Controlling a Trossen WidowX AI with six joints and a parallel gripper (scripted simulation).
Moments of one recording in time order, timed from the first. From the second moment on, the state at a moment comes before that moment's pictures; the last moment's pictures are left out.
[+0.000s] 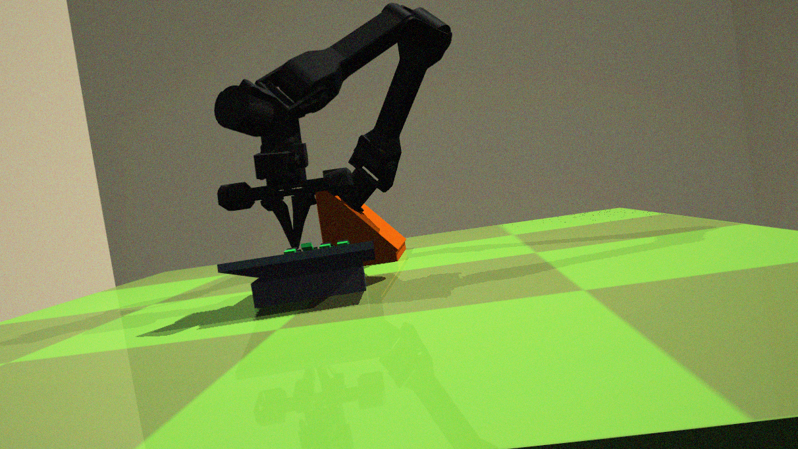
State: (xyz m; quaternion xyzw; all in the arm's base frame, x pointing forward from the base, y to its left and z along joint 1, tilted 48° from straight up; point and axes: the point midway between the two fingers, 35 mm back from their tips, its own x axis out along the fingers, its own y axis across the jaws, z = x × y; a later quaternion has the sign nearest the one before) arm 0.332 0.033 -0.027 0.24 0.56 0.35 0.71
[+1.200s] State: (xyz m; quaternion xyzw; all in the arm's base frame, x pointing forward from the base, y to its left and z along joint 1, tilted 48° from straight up) arm 0.333 0.037 -0.030 0.24 0.56 0.35 0.71
